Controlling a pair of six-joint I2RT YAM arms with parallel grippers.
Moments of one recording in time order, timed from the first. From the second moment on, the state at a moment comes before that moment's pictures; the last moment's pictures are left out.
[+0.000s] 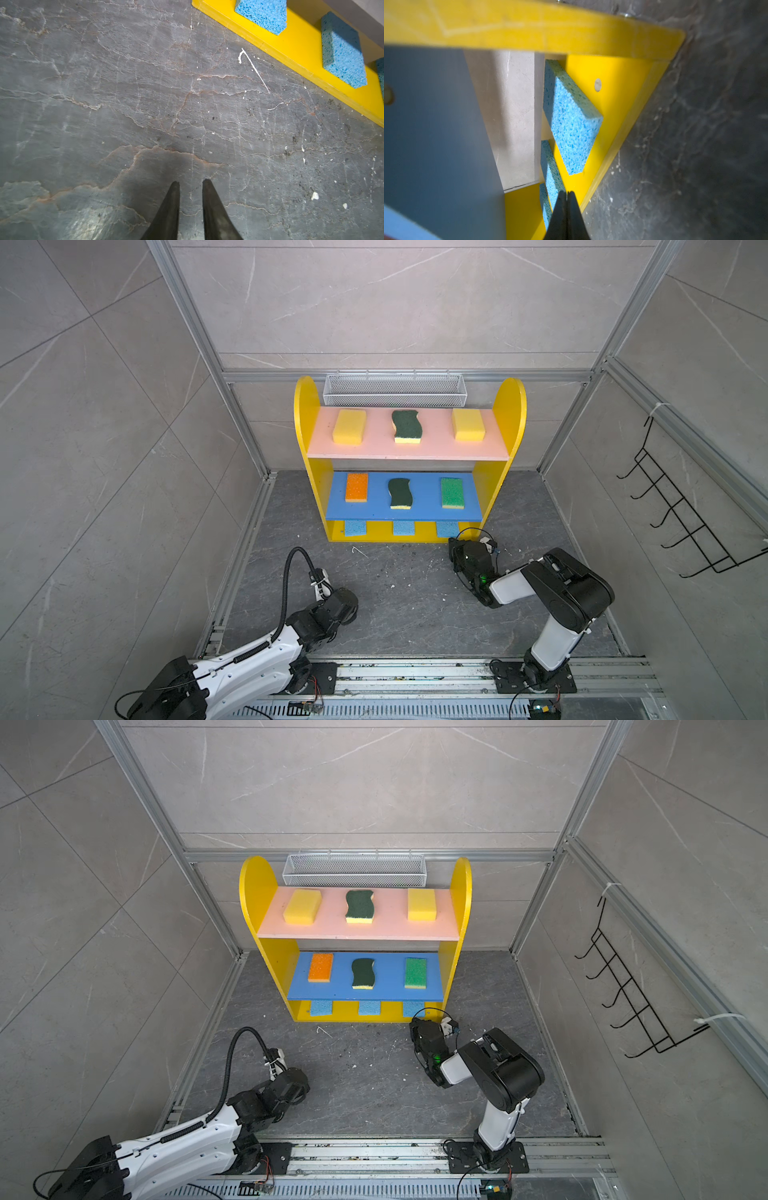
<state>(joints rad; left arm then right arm) -0.85 0.85 0.23 -0.30 -0.57 -1.09 0.50 1.77 0.46 0.91 0.24 1.60</state>
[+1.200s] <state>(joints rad) -0.85 0.92 0.20 -0.23 -0.57 -1.10 0.49 2.03 0.44 1.29 0.19 1.67</state>
